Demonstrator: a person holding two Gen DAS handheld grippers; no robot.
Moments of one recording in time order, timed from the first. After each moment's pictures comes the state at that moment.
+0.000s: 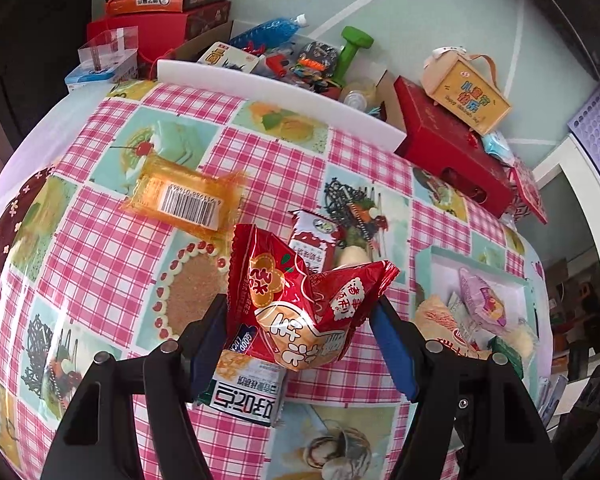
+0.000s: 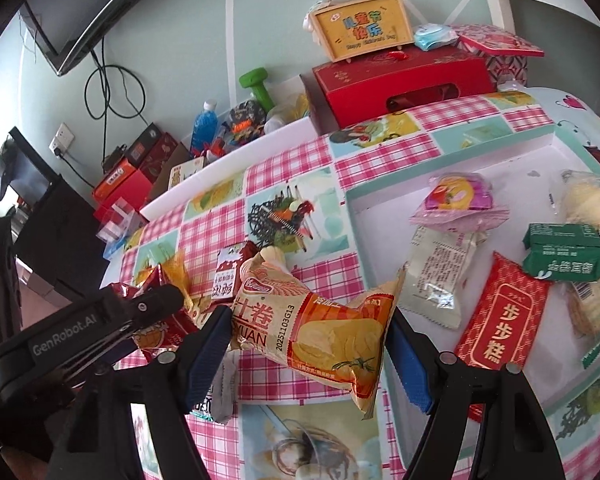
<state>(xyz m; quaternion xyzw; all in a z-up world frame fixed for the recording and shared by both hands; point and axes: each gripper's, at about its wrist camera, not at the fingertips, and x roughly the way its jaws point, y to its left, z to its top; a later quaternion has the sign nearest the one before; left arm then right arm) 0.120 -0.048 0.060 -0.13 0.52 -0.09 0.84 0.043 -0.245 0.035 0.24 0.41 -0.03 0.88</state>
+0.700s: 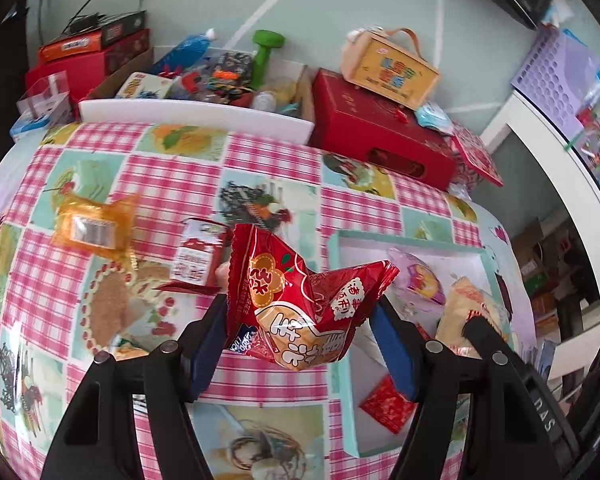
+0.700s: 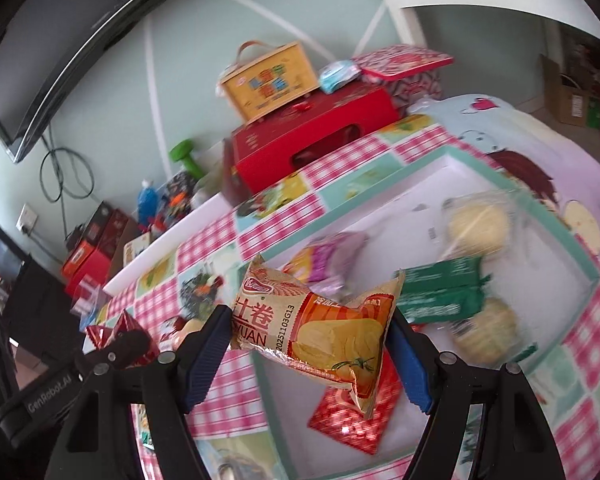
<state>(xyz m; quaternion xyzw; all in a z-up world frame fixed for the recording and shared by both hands) 0.100 -0.130 0.081 -0.07 0.49 -0.18 0.85 0.000 -0.344 0.058 0.29 0.35 -0.15 0.88</state>
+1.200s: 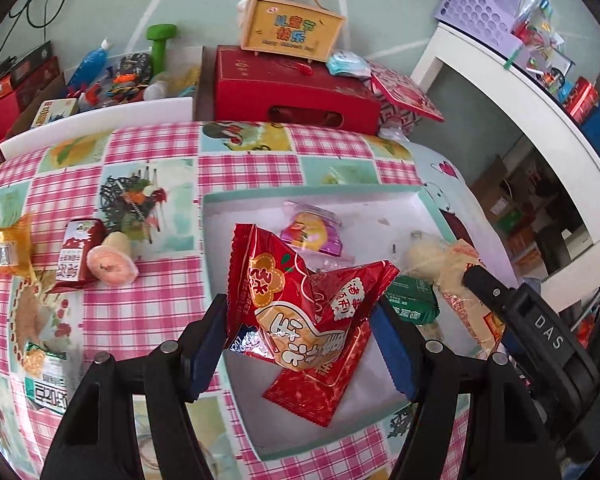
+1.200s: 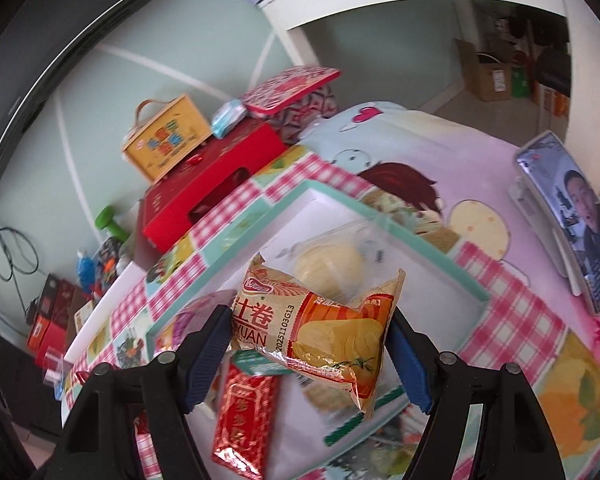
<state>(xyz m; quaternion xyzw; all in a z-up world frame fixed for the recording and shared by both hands) 0.063 -0.227 0.067 0.00 0.49 -0.28 0.83 -0.045 -0.434 0.048 0.34 0.33 -0.27 0.84</state>
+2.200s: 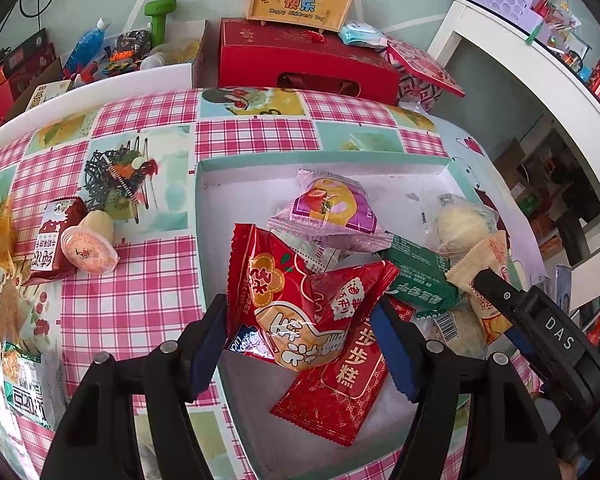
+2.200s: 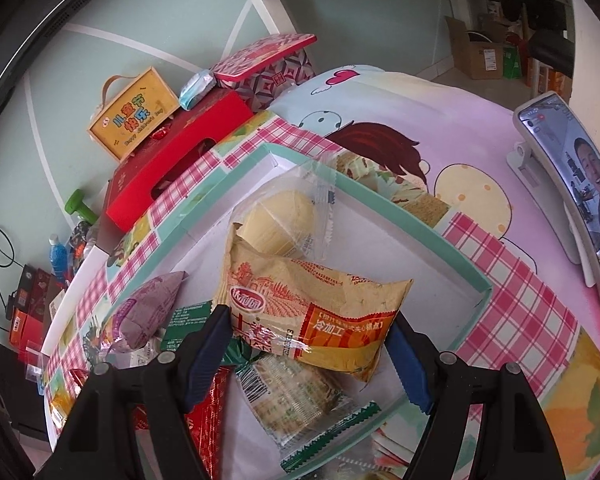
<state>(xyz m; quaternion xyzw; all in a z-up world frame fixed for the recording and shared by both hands) 0.078 -0.240 0.025 0.01 0.52 -0.25 0.82 -0.033 -0.446 0.007 0.33 0.38 -0.27 0.82</state>
